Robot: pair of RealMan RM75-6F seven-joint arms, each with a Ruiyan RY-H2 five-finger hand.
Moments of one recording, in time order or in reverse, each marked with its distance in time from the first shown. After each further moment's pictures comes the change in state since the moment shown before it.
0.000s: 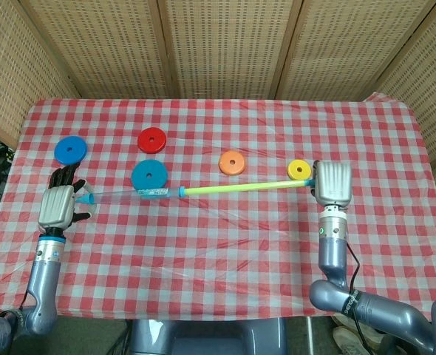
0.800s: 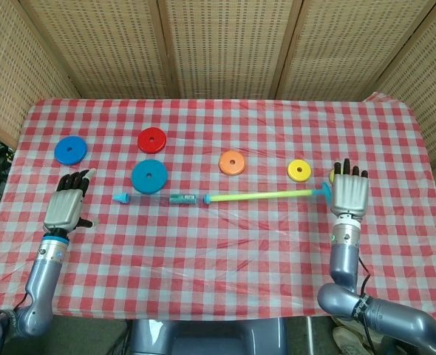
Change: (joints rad) left arm -0.028 0.090 0.004 -0.151 -0.090 -0.108 0.162; right arm -0.029 0.057 -0.031 -0.075 0.167 0.014 -0.186
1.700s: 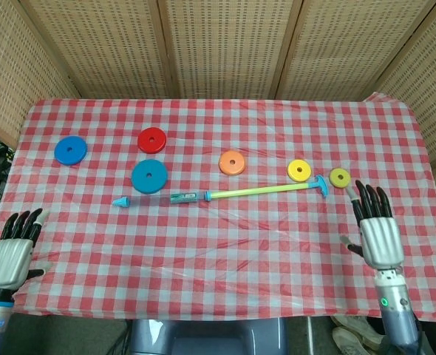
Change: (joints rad) left arm 0.328 0.181 0.274 -0.077 0.410 0.360 -0.100; right arm -0.372 0.180 -0.369 0.064 -0.845 0.244 0.861
